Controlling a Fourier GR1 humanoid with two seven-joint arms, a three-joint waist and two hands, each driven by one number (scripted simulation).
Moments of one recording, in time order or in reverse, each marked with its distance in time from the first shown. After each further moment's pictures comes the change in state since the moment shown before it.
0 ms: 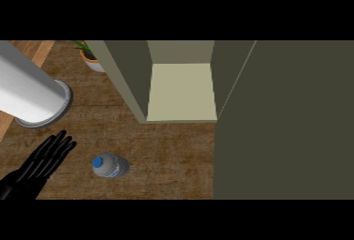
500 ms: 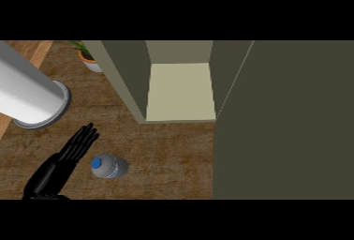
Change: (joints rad) left arm -0.154 -0.052 -0.021 0.390 -0.228 0.026 -0.234; right arm 0.115 -0.012 0.005 -0.021 0.015 0.044 -0.093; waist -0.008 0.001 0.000
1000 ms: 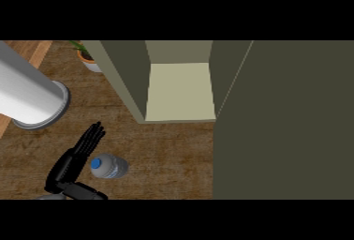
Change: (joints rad) left arm -0.160 0.003 0.030 0.432 -0.141 0.081 -0.280; right arm 0.092 -0.018 -0.024 -0.007 0.009 0.058 -0.089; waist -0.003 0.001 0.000
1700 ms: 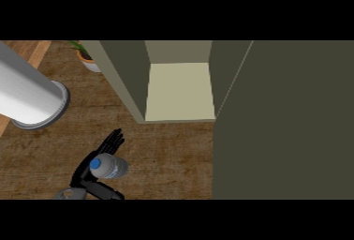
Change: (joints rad) left arm -0.153 -0.022 -0.061 0.411 -0.038 0.008 -0.155; right arm 0.080 0.006 0.031 -0.004 0.017 0.025 -0.050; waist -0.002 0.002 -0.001
